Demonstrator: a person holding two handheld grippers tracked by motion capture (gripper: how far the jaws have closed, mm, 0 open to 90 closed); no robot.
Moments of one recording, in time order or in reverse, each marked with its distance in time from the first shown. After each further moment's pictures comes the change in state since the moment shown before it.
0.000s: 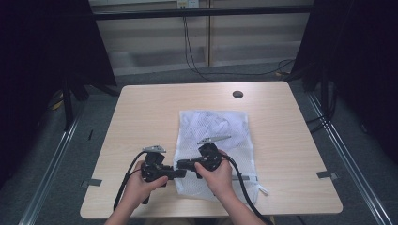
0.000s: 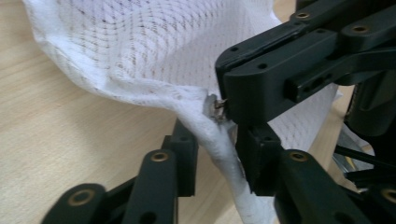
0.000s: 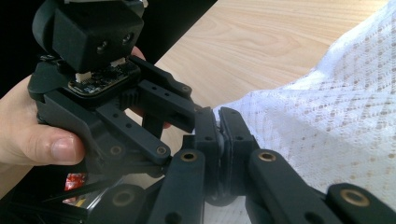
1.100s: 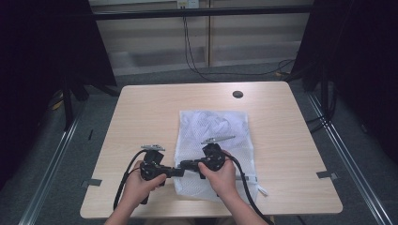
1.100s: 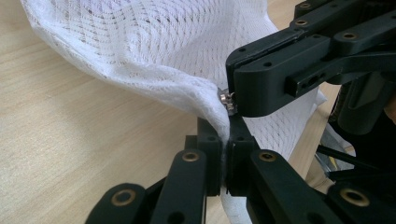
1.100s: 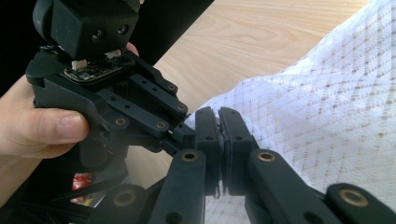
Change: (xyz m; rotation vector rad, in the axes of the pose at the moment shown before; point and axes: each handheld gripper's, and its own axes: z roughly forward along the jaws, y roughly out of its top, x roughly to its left) left arm -0.001 0.004 -0.005 0.016 -0.027 -0.054; right arm -0.004 -0.002 -0.010 0.003 0.021 0.034
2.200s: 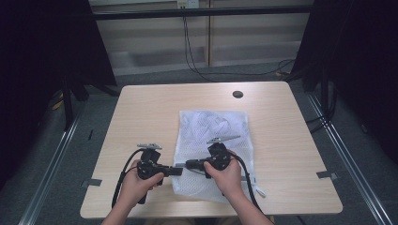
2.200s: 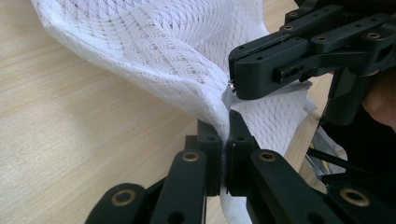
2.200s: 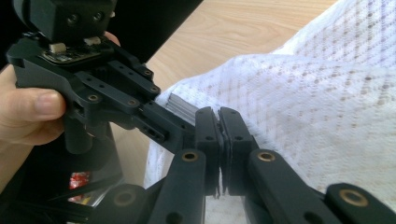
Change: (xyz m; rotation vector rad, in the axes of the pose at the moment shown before) left arm 0.001 0.001 -0.009 -0.020 -0.015 -0.022; right arm -0.010 -0.002 -0.012 0.012 -0.032 -0.004
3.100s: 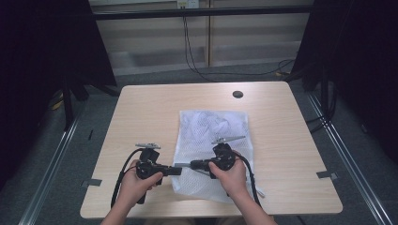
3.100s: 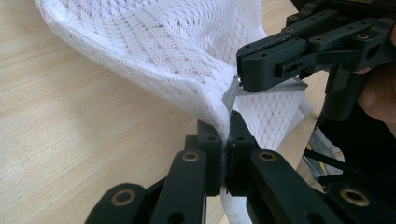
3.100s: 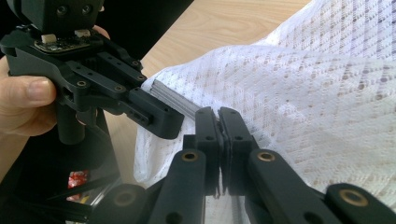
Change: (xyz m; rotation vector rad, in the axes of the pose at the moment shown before) left arm 0.001 0.000 -0.004 0.000 -0.010 -0.012; right arm -0.007 -0.004 -0.011 0.004 -0.011 0.008
